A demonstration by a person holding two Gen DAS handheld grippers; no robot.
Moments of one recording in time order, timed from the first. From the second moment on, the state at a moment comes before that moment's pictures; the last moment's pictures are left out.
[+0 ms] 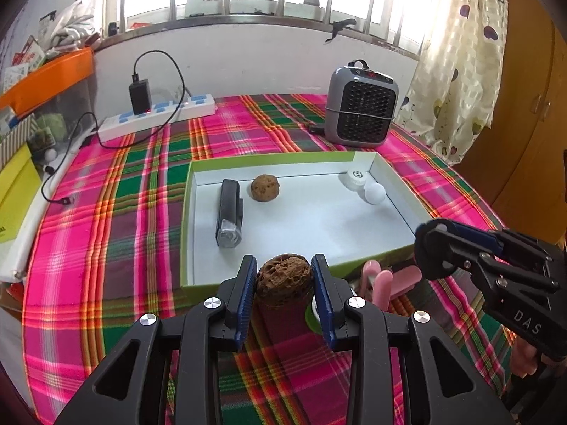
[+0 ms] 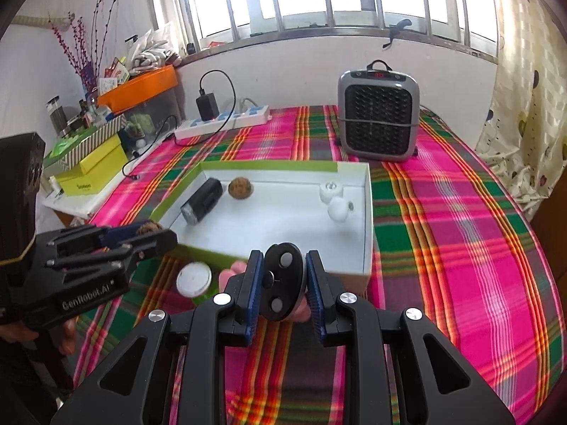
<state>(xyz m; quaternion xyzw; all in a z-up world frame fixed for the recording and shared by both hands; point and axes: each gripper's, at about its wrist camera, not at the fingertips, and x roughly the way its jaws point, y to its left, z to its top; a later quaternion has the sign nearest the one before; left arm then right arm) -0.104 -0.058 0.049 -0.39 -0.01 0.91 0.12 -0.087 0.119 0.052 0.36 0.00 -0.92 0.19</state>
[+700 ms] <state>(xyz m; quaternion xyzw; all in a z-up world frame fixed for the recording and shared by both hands) -0.163 -0.049 0.040 -0.40 0.00 0.91 0.12 -0.175 0.102 0.049 0.38 0.01 -0.90 0.22</state>
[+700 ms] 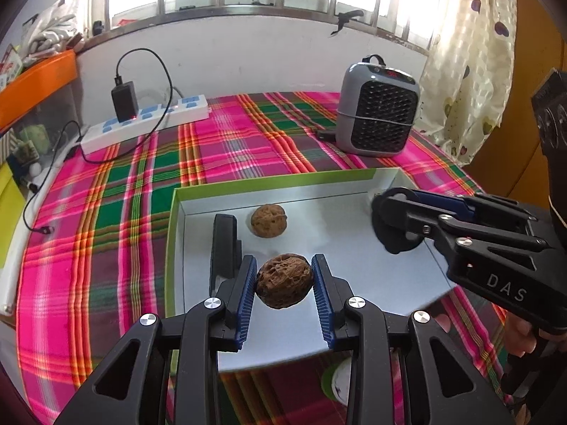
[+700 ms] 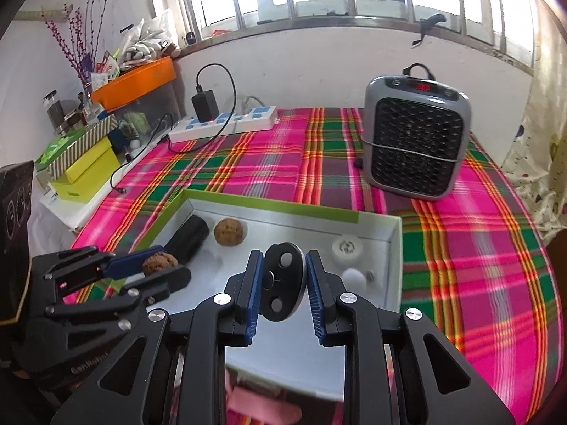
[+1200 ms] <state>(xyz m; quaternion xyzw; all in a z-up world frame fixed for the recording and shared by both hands) -0.189 -0.045 0.024 -0.42 0.02 0.90 0.11 -0.221 0.083 0.028 0.41 0.03 -0.88 0.24</state>
